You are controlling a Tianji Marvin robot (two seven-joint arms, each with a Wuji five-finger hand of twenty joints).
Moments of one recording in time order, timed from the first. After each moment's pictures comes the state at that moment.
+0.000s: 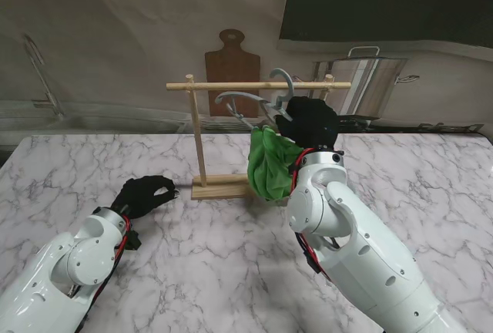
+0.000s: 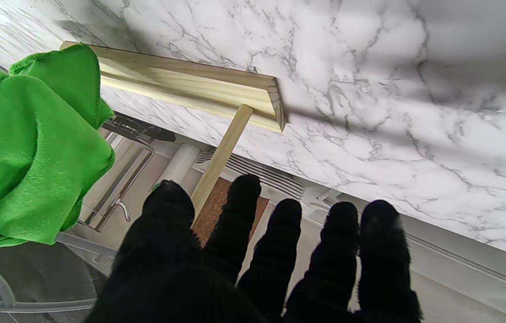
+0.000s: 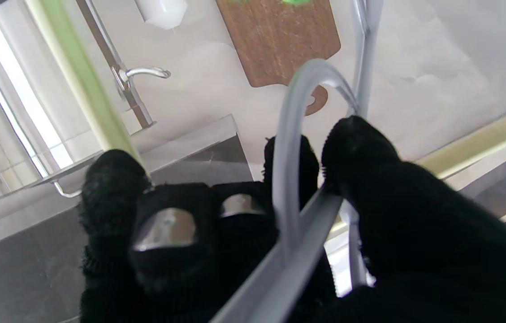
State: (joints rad) left arm 1.61 -1.08 -1.36 -1.62 0.70 -0.04 -0.09; right arm -1.26 -1.24 0.97 -1.65 -0.72 0.50 -0.46; left_hand 1.03 -0.03 -0.01 -0.02 0.60 0.26 0.29 0.77 0.60 0.28 0.08 0.33 0.42 0.36 0.22 0.40 0.08 0.36 1.37 0.45; right_hand 0.59 -0.67 0.98 -0.24 1.00 0.04 1.10 0.60 1.37 0.13 1.24 0.81 1.31 0.15 1.41 0.78 0.80 0.32 1.44 0.42
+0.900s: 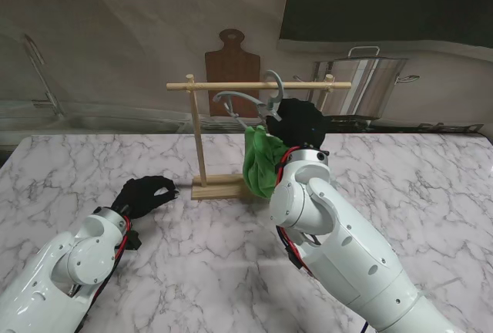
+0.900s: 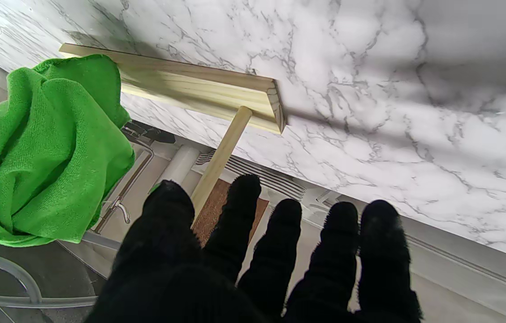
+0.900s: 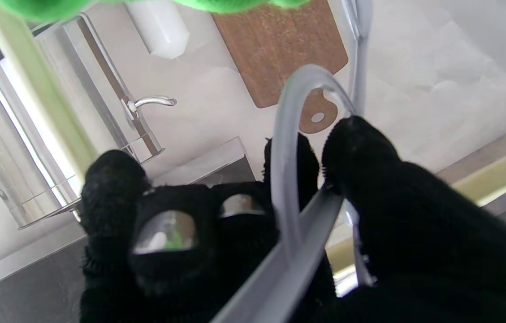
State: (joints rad) left arm 1.60 -1.07 -1.35 -1.62 0.70 -0.04 -0.09; right arm -1.20 -1.29 0.91 -1.58 -0.62 0.59 -0.51; left_hand 1.03 -0.03 -0.01 -0.02 0.60 0.26 0.29 0.77 0.60 0.28 0.08 0.33 0.42 0.36 0.22 0.40 0.08 0.36 1.37 0.45; right_hand 0.59 -0.67 0.98 -0.24 1.00 0.04 1.10 0.60 1.37 0.13 1.24 0.80 1.31 0.15 1.42 0.78 0.81 0.32 1.45 0.41
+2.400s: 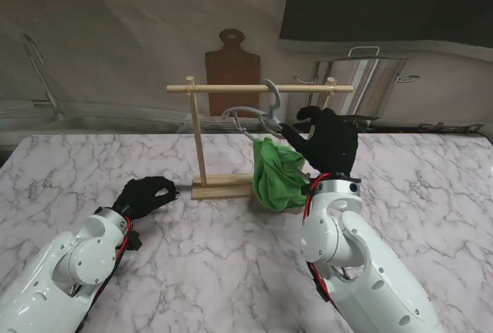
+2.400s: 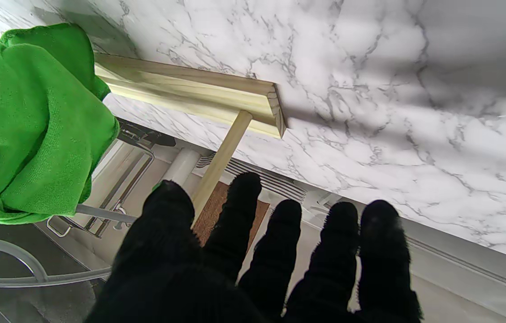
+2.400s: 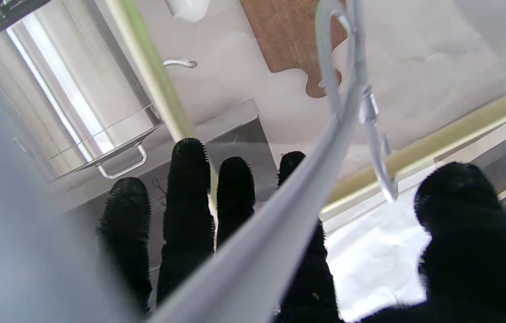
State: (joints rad) left arm 1.60 -1.07 -1.35 -1.62 0.70 -0.04 -0.10; right arm -1.46 -1.24 1.08 -1.75 -0.76 0.43 -0.54; left_hand 1.03 -0.03 -0.01 -0.02 0.62 0.26 0.29 0.78 0.59 0.28 0.08 0.33 0.42 0.36 0.22 0.40 0.08 0.36 1.37 0.45; right_hand 0.33 -0.38 0.51 -0.09 0.67 -0.05 0.62 0.60 0.74 0.14 0.71 0.48 0.81 0.14 0.55 0.47 0.29 0.32 1.16 0.45
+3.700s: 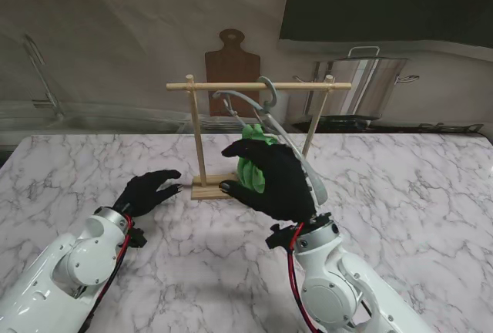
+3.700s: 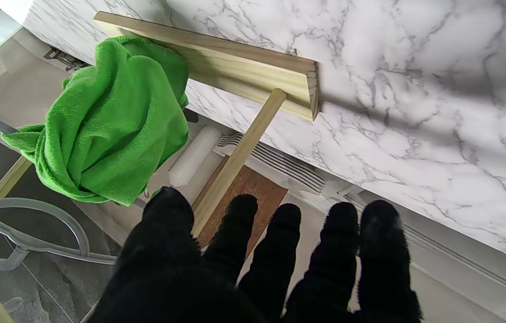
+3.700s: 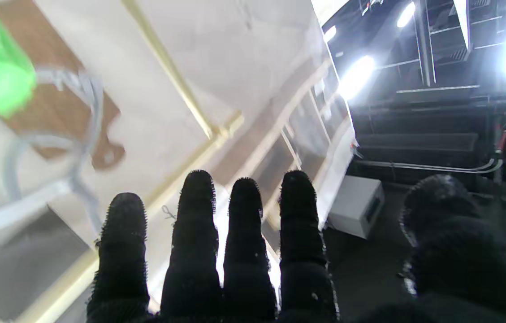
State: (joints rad) left arm 1.60 -1.09 -1.35 -1.61 0.61 -0.09 -0.04; right arm -1.64 -1.17 1.02 -1.89 -0.74 -0.16 -0.48; left_hand 1.03 0.02 -0.02 -0.02 0.51 0.26 0.15 0.56 0.56 0.28 0.08 0.33 0.42 0.36 0.22 0.40 0.08 0.36 1.37 0.46; right_hand 0.35 -0.28 0.48 -0.07 0.52 -0.05 0.54 0.52 0.61 0.04 0.45 0.27 0.65 0.07 0.25 0.30 0.17 0.32 0.94 0.39
